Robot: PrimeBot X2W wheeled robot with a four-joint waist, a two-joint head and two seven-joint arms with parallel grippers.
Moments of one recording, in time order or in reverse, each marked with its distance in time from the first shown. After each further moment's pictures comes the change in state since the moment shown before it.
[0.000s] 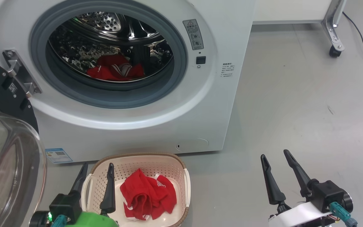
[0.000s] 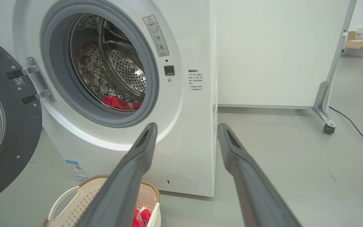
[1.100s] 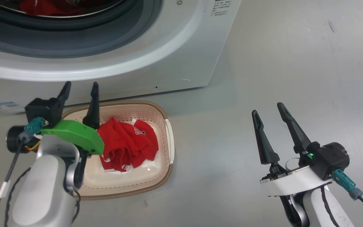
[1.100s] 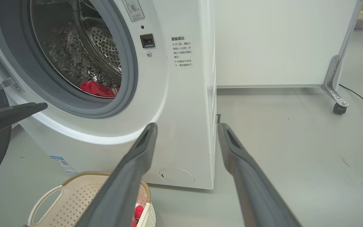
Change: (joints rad) left arm -0.448 0.024 0.027 0.149 -0.045 -0.037 0.193; right arm -0.176 -0.002 0.044 -0.091 0.008 0.013 0.000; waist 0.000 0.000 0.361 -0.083
